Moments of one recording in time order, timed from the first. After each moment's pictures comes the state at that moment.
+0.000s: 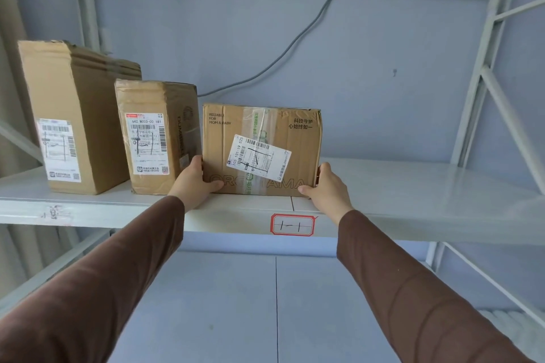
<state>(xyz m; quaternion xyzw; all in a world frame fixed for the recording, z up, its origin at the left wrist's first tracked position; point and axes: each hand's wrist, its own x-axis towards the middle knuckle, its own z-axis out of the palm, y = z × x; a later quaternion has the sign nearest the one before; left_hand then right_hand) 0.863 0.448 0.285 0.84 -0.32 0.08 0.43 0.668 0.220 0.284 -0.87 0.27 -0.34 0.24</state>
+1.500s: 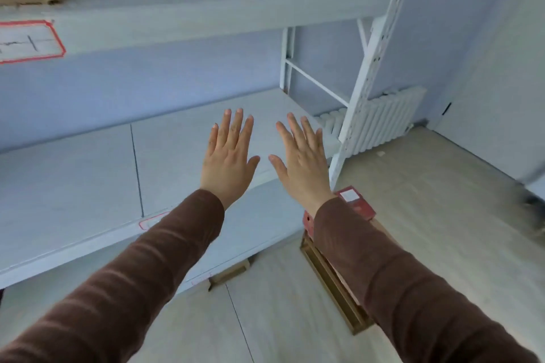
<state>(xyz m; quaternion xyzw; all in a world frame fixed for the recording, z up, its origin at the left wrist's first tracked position) 0.495 0.256 0.017 0.71 -0.65 0.18 0.20 0.326 0.181 0.011 -0.87 0.40 -0.27 -0.03</state>
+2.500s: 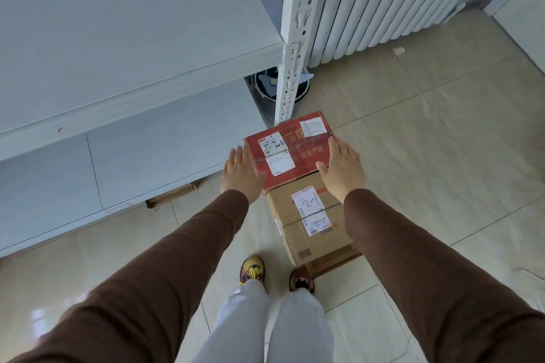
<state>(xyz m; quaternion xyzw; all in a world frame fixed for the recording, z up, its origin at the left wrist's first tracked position) 0.255 0.019 -0.334 0.85 -0.44 -0.30 0.06 0.049 -0.102 -0.339 -0.81 0.55 0.08 0.18</state>
